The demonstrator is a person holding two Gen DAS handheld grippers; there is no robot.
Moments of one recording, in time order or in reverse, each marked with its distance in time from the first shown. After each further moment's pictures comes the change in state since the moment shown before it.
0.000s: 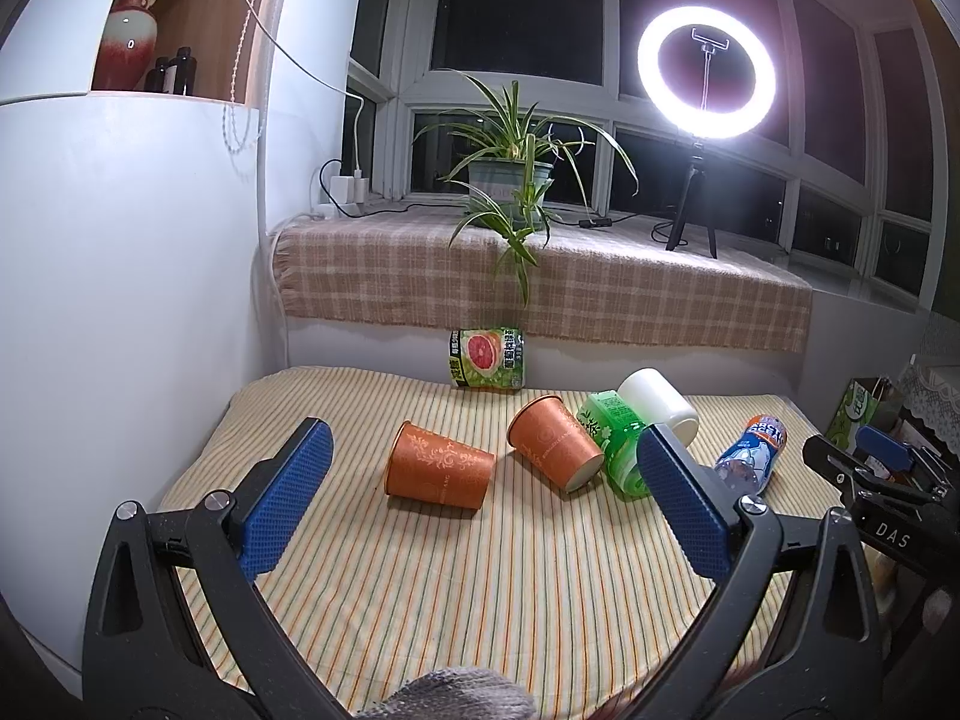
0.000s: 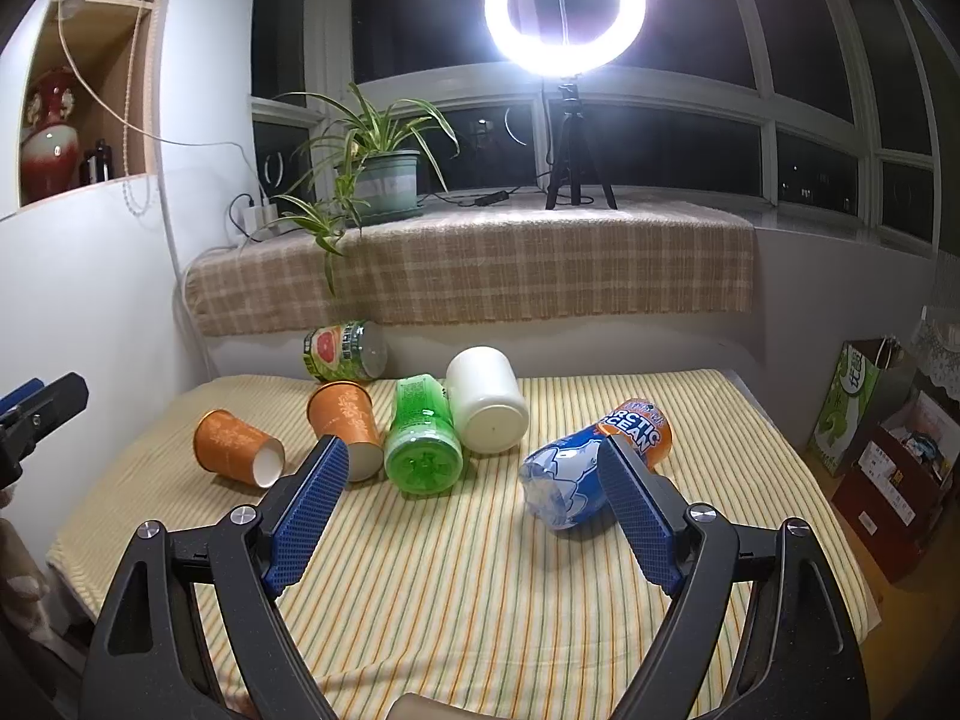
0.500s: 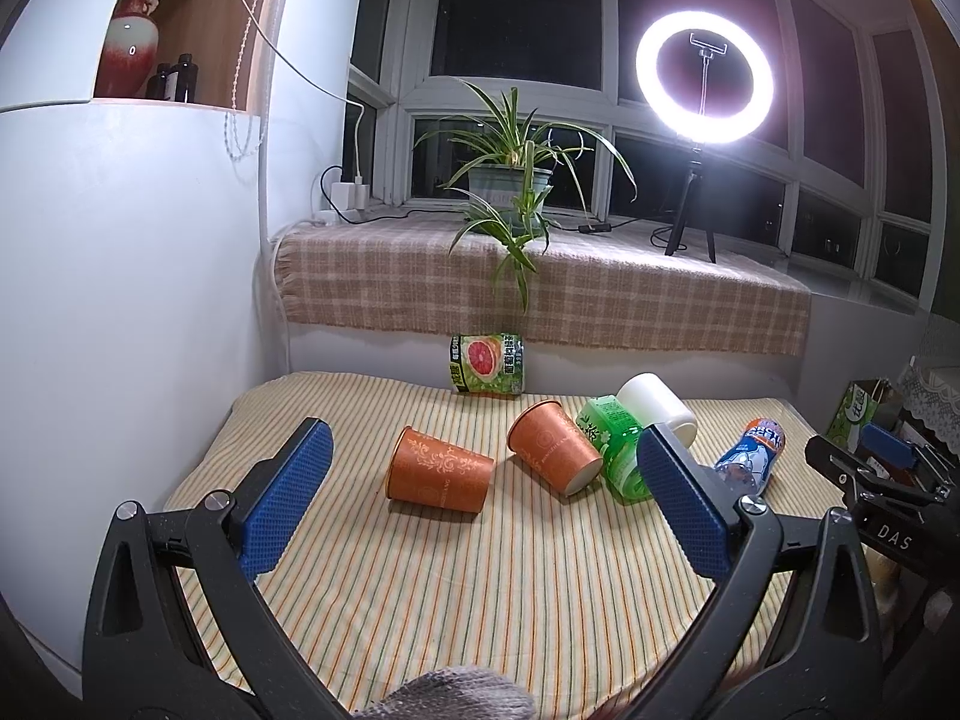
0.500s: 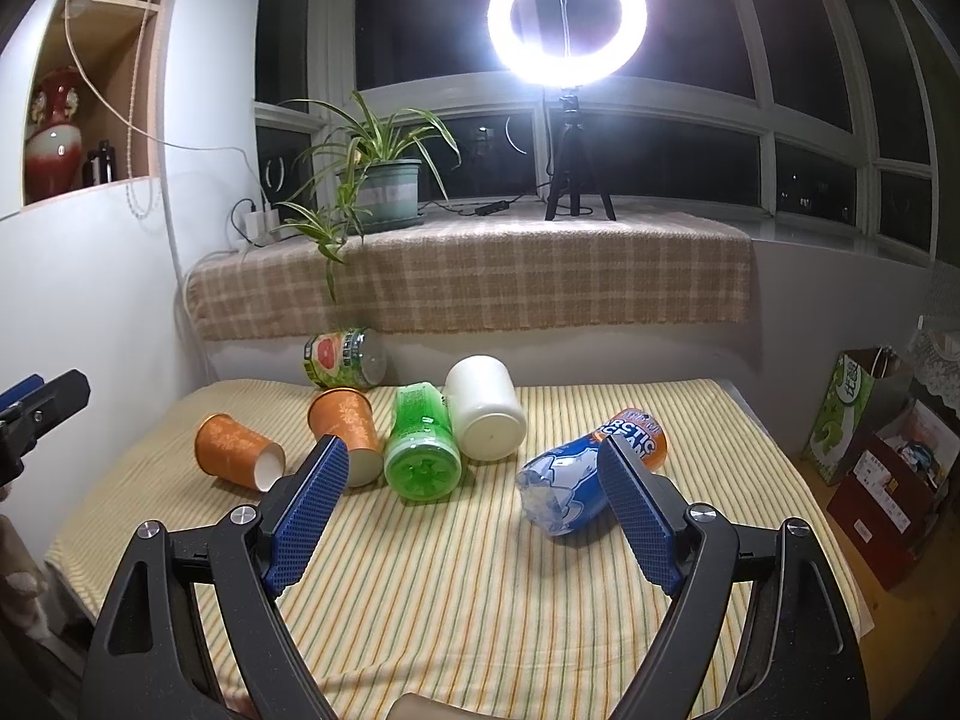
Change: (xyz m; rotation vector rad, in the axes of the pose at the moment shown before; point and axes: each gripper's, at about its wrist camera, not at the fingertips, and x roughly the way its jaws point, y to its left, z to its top) left arm 0.001 0.002 0.002 0.000 -0.006 -0.001; right arm -0.004 0.002 0.002 -0.010 -0.019 -0.006
